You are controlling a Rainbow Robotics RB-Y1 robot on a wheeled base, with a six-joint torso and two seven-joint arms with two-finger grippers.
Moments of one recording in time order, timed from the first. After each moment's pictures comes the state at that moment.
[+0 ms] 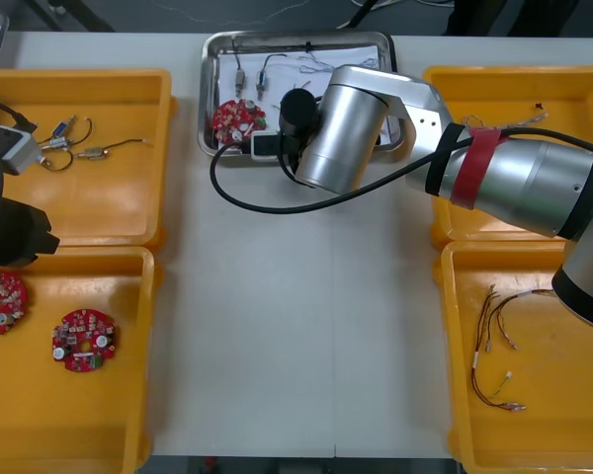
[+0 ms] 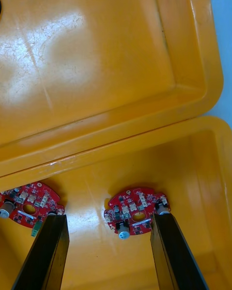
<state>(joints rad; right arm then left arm) -1.26 -0.42 1.14 -1.18 -0.53 1.05 1.92 -0.26 0.77 0.21 -2.24 0.81 1.91 -1.43</state>
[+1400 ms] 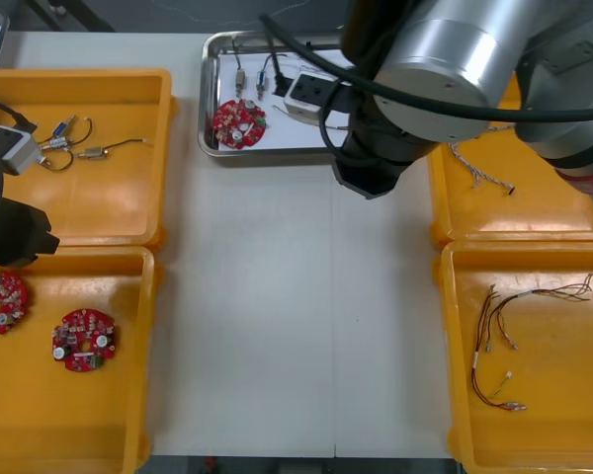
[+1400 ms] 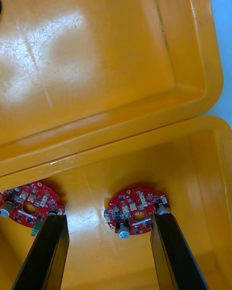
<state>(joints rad) -1.09 -0.60 0.62 -1.93 -0.79 1.84 1.56 -0.26 0.77 0.21 -2.24 0.81 1.91 -1.43</state>
